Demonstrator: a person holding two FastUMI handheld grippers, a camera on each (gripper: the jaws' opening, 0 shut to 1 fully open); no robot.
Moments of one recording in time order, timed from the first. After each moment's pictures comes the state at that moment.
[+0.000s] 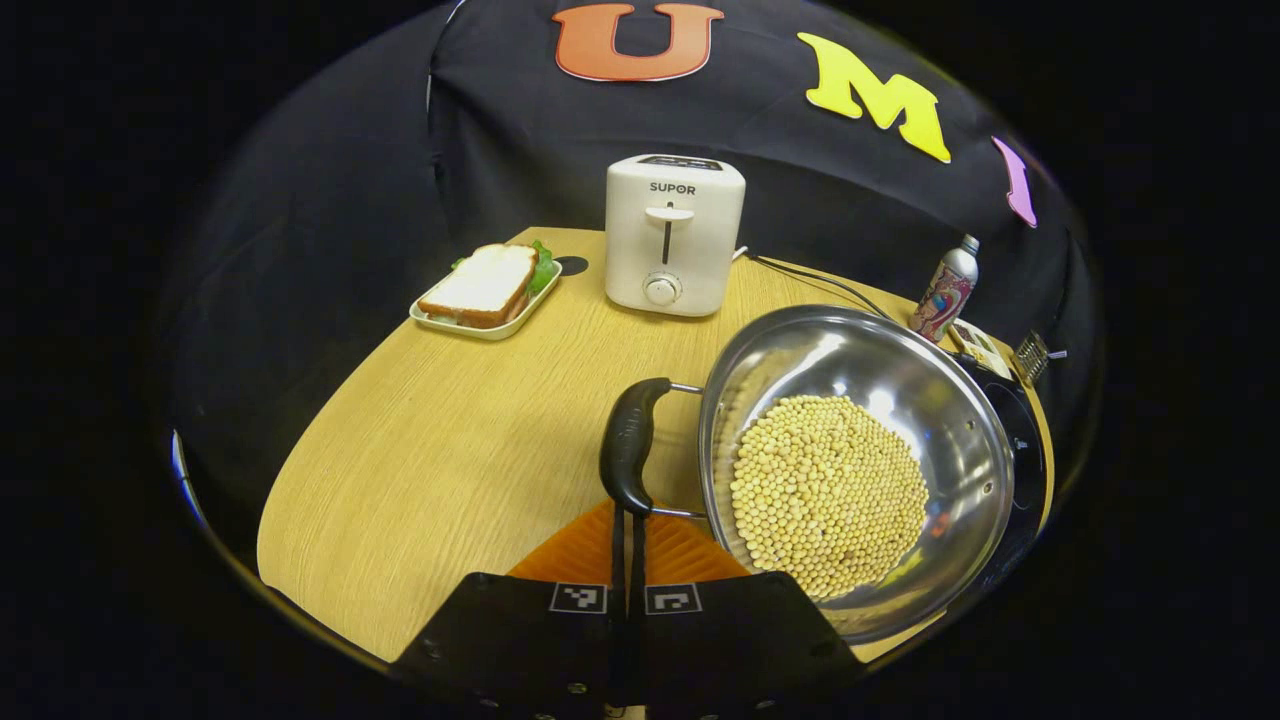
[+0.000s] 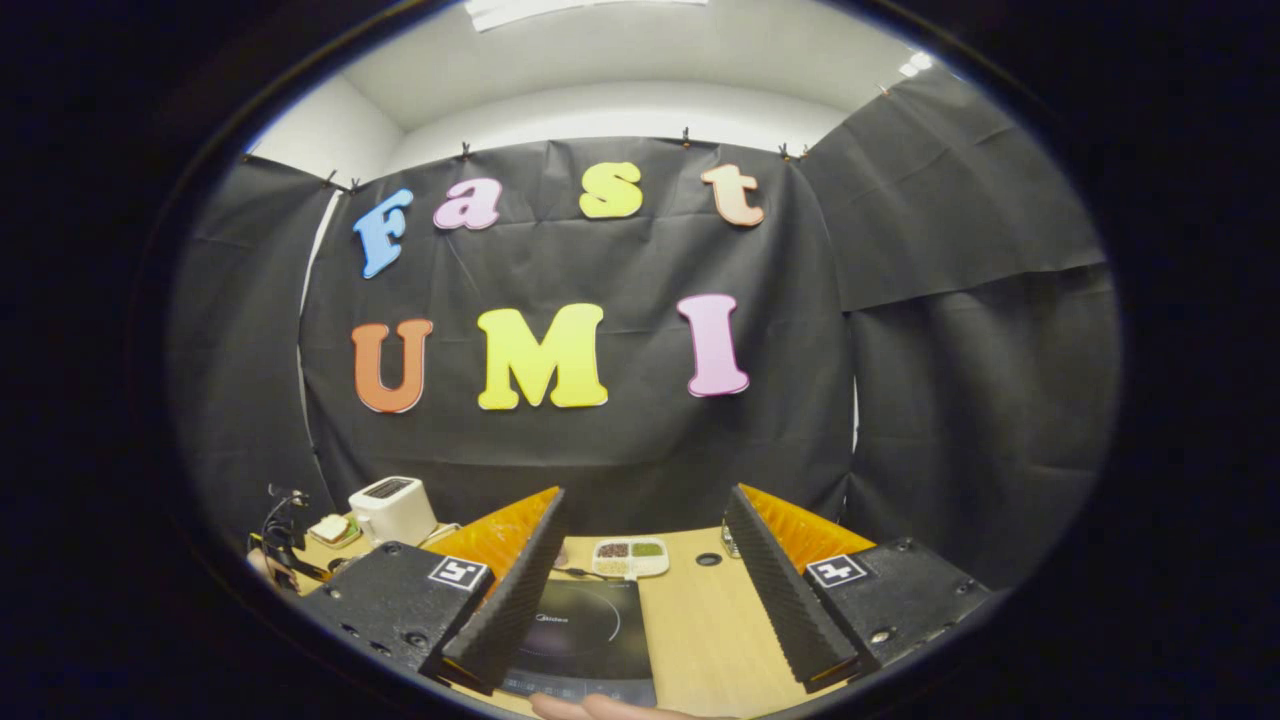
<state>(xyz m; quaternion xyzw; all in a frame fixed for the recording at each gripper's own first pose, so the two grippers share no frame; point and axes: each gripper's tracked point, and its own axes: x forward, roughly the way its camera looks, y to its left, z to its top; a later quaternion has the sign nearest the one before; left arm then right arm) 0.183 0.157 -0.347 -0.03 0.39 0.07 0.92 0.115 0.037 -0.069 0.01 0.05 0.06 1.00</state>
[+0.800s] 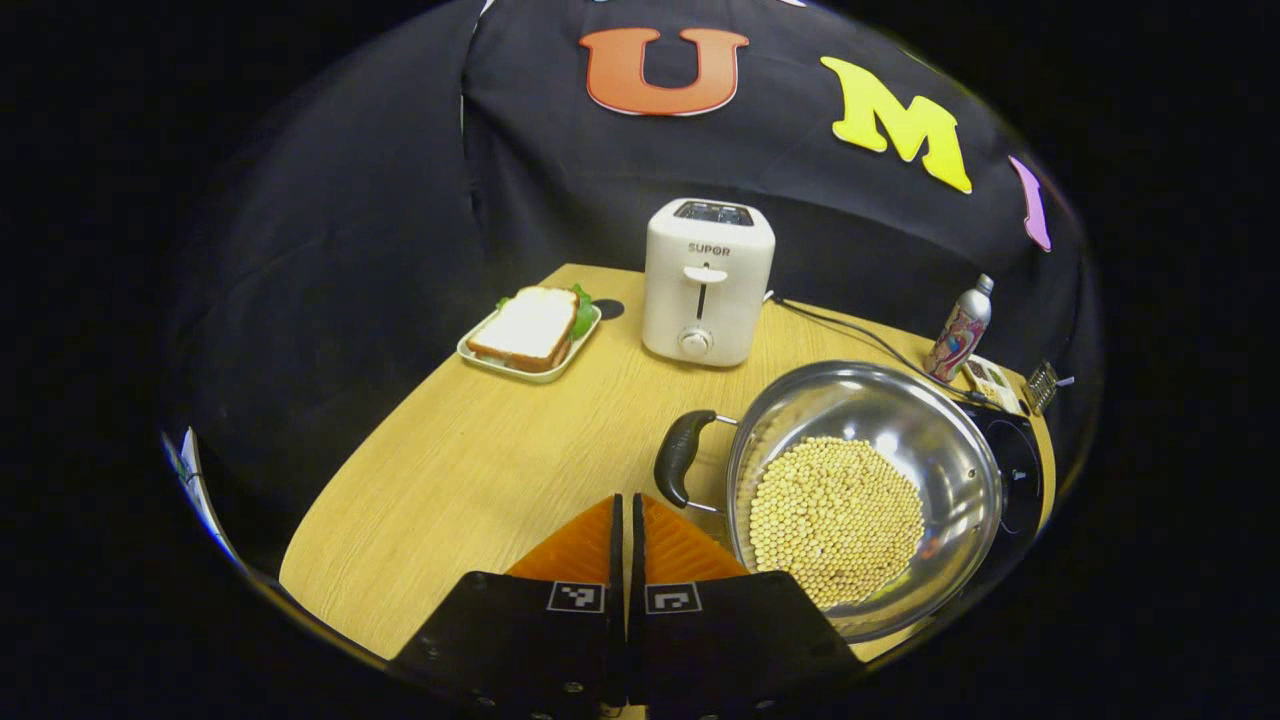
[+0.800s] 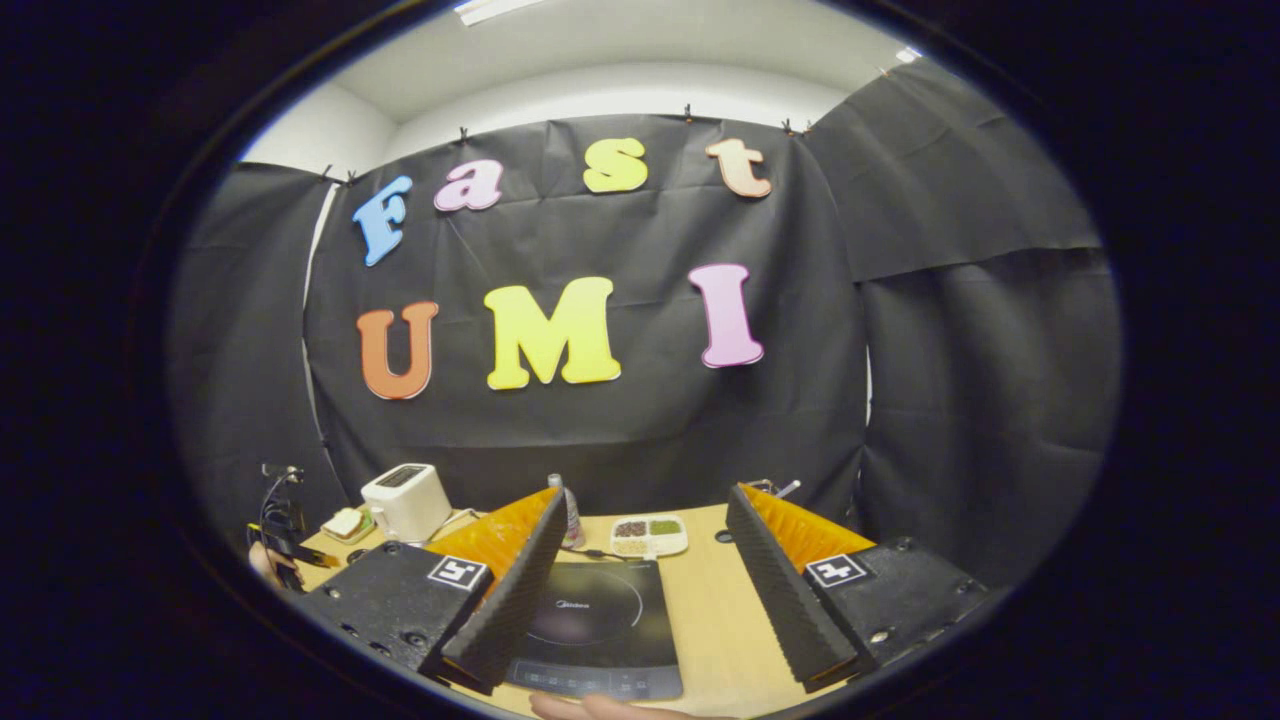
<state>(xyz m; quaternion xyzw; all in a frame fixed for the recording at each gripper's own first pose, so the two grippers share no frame) 0.180 0.173 -0.292 -0.03 0.34 0.11 0.93 0.117 0.060 -0.090 0.02 0.09 0.07 0.99</state>
